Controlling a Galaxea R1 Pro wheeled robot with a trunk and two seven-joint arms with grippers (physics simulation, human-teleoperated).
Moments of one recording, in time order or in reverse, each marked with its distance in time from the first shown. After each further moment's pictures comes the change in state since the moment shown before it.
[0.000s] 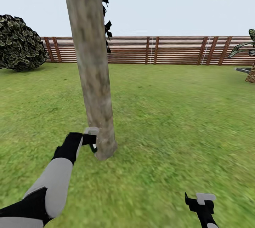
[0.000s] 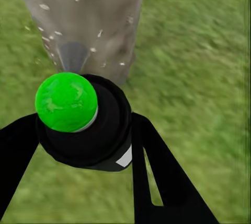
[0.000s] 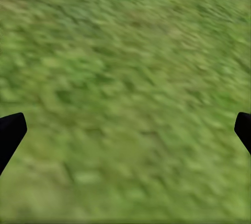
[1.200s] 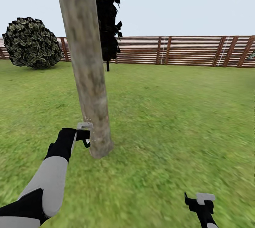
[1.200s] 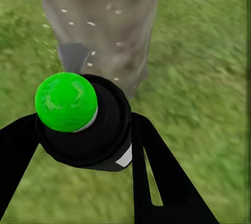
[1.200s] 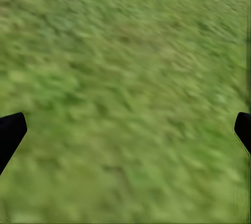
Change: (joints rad) left arm 0.000 0.031 -0.005 -0.110 -0.010 0.055 0.002; right arm 0.000 0.002 0.000 0.000 0.002 0.000 0.001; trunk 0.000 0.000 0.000
